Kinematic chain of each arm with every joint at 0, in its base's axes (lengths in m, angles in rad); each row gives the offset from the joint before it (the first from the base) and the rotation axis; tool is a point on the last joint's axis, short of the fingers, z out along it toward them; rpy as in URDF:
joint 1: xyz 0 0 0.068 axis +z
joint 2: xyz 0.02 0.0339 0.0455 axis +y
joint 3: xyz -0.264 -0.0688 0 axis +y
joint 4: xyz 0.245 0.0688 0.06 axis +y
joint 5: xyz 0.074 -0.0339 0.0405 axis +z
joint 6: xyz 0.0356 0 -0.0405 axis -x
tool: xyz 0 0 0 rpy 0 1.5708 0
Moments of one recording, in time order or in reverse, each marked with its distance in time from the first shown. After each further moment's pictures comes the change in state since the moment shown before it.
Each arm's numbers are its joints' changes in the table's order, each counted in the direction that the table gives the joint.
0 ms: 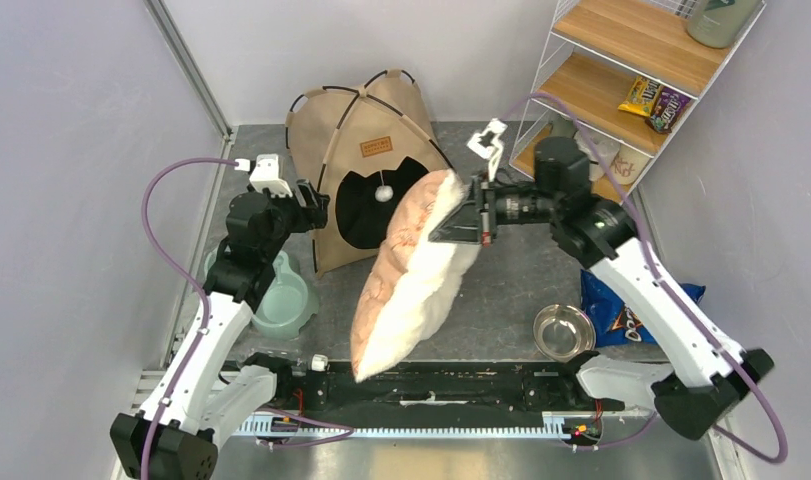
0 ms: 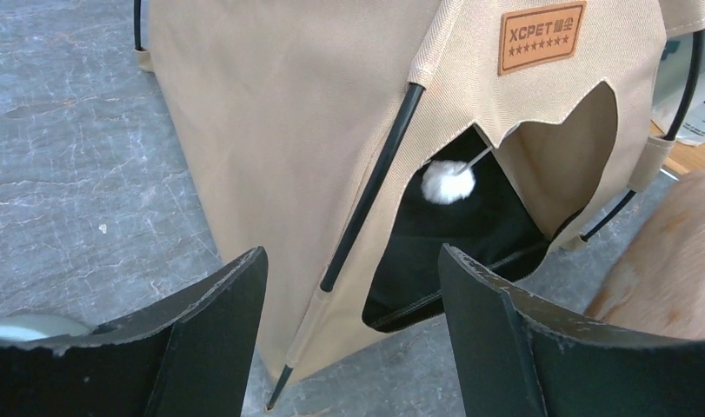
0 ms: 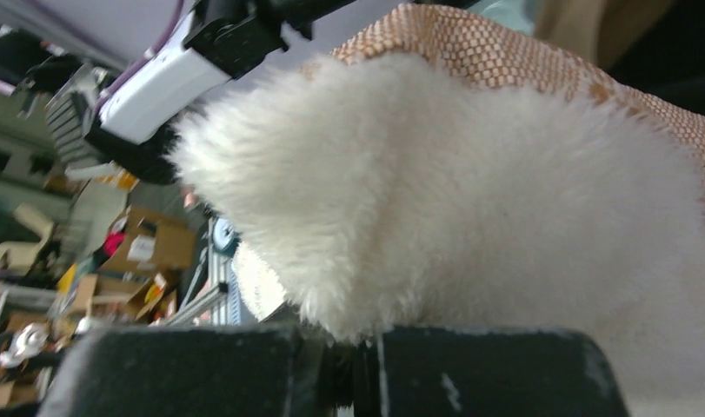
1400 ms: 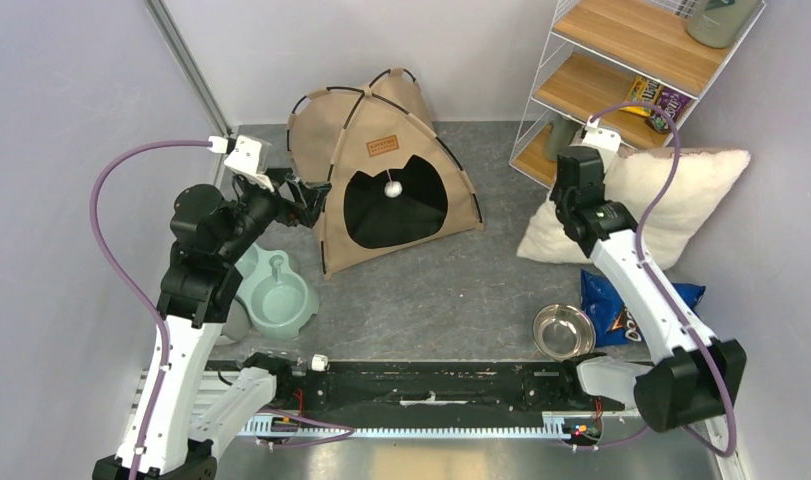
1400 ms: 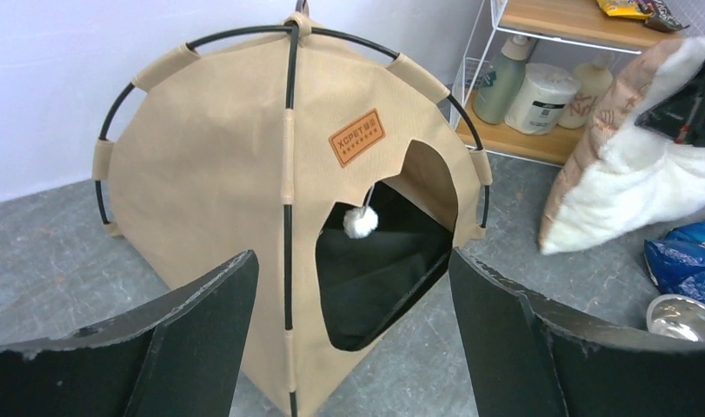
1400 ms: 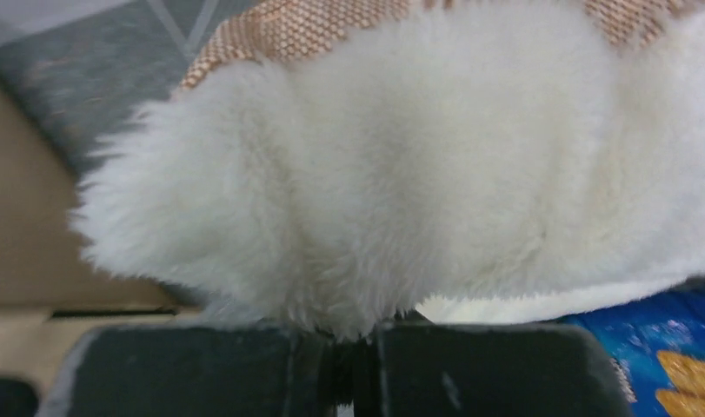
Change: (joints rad) left arm 0.000 -0.058 -0.333 0.191 -0.288 -0.172; right arm -0.302 0.101 0.250 -0.066 -1.485 0.140
